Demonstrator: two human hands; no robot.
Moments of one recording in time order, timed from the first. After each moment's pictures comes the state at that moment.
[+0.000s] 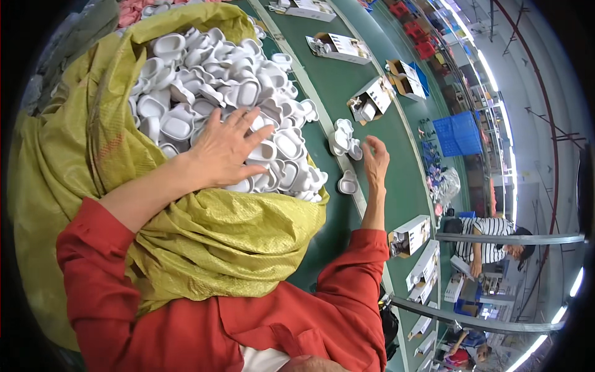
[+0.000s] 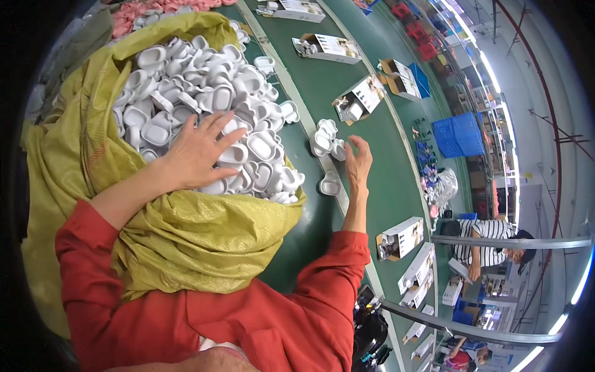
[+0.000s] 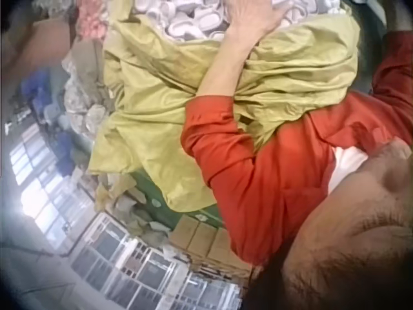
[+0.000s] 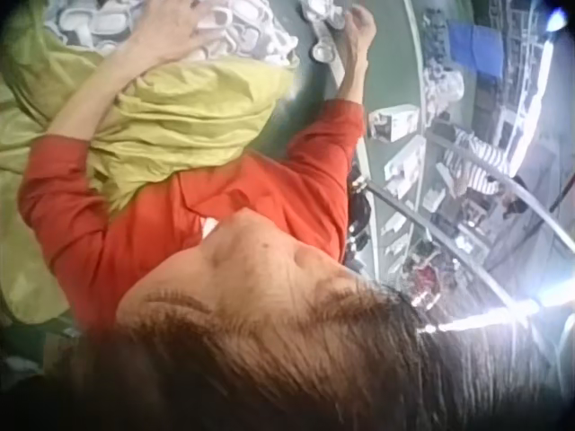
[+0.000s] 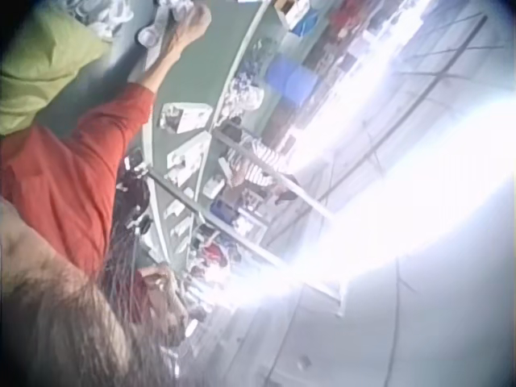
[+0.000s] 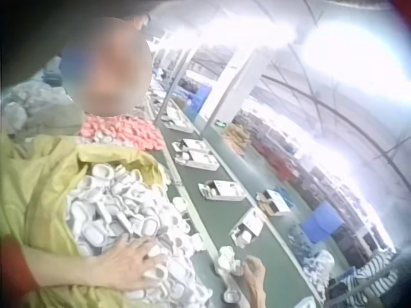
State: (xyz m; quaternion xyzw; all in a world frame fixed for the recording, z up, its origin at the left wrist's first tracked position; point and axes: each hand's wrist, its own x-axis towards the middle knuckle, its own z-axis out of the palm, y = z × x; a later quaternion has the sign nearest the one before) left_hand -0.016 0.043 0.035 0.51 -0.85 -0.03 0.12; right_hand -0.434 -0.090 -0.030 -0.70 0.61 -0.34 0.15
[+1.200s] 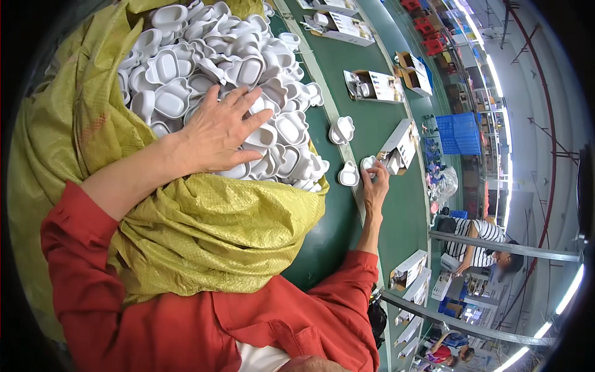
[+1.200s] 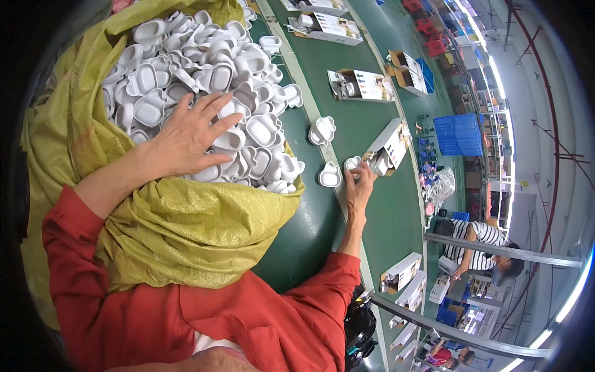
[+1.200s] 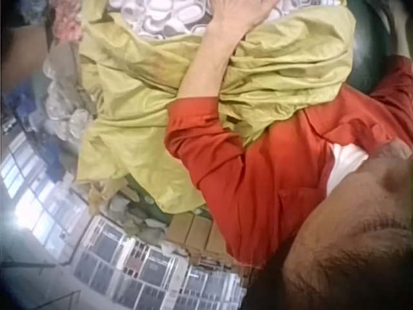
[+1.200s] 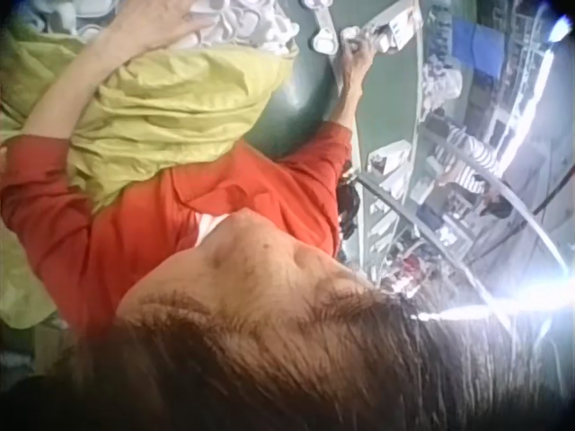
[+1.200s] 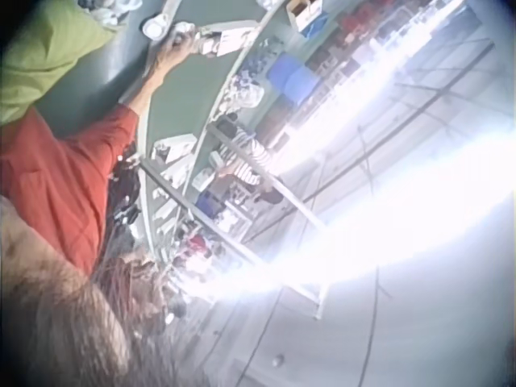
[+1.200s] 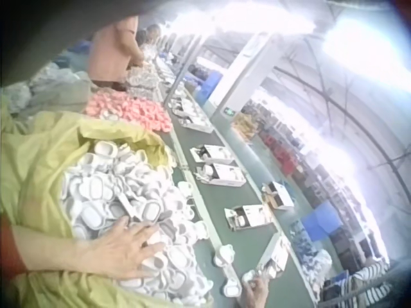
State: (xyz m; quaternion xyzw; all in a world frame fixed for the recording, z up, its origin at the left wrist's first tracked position) left_hand -0.008 0.043 0.028 0.49 -0.86 -0.01 0.16; right_hand -0.476 -0.008 -0.051 -0.72 0.64 -0.28 0.06
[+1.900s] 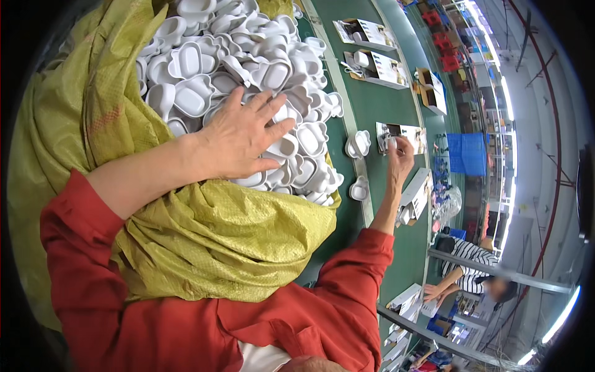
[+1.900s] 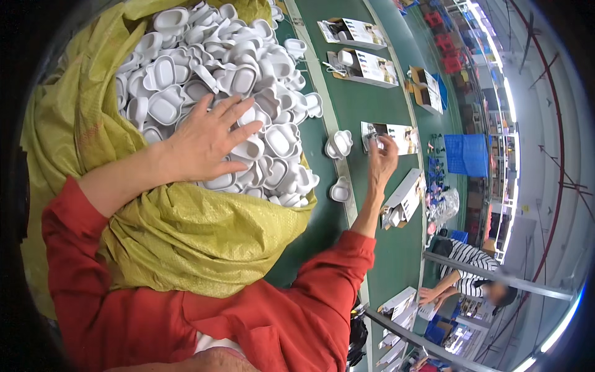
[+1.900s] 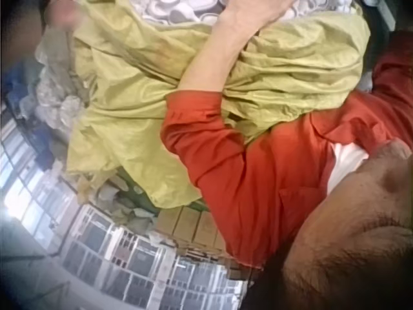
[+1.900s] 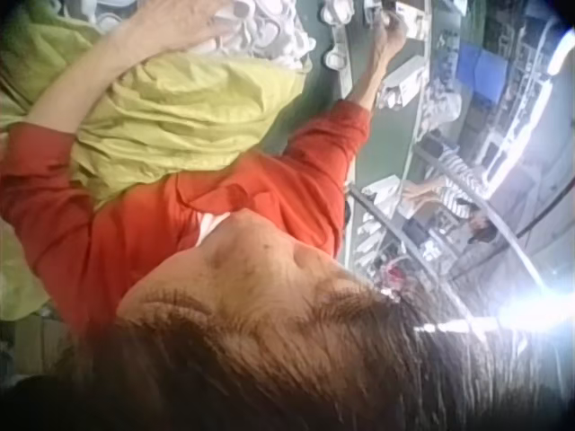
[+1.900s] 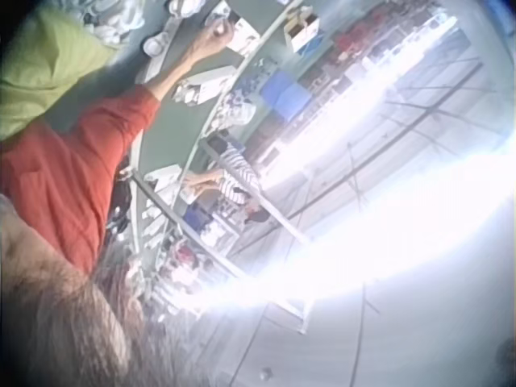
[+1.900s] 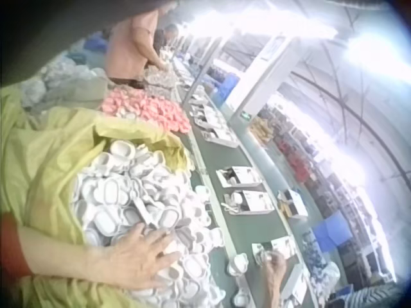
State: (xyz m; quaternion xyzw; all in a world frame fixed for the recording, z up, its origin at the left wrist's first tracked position) left_hand -0.008 0.042 0.036 0.50 -0.85 -0.04 0.13; right_hand -0.429 -0.117 -0.022 -0.67 0.61 -0.39 0.17
